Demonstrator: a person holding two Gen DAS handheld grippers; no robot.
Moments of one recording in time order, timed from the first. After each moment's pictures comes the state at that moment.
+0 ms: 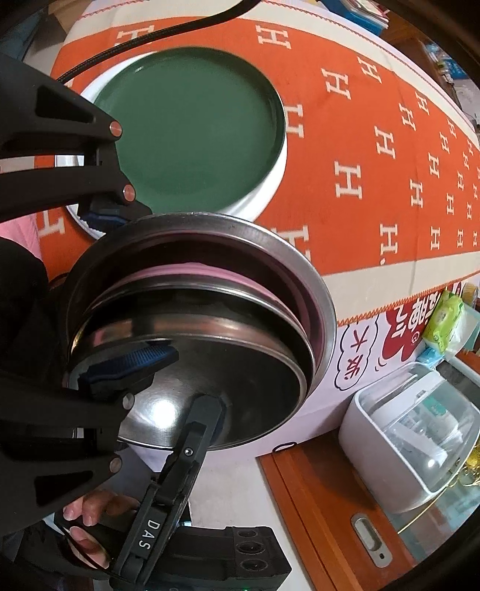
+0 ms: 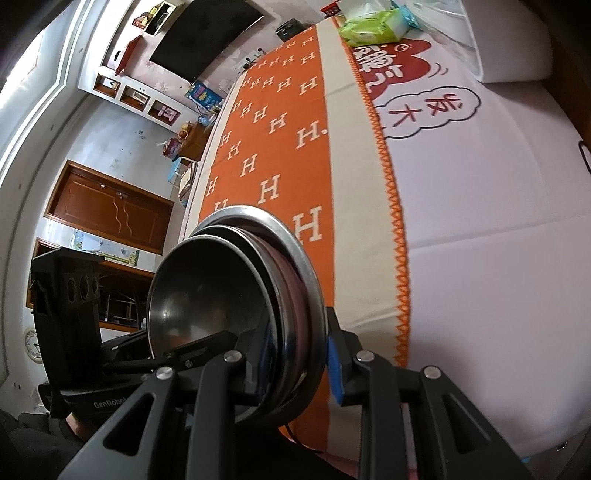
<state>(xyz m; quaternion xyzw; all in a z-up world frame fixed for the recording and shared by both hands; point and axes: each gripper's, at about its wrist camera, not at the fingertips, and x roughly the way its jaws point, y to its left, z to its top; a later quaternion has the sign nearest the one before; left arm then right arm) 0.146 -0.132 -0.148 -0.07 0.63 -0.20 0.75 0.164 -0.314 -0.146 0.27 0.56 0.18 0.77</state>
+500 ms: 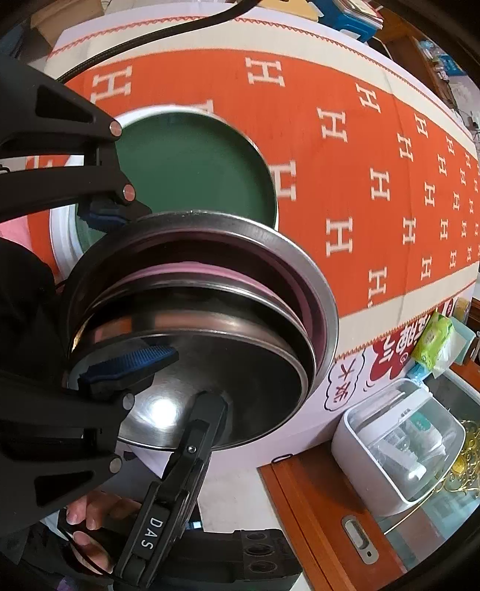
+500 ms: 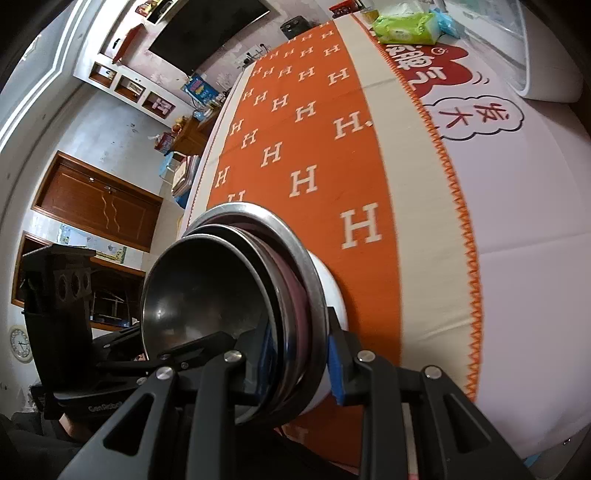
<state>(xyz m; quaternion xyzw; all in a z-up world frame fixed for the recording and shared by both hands) 0.166 -0.047 -0.147 -0.06 0.62 -0.21 0.75 0.180 -0.229 -0.138 0.24 0.56 0.16 0.77</state>
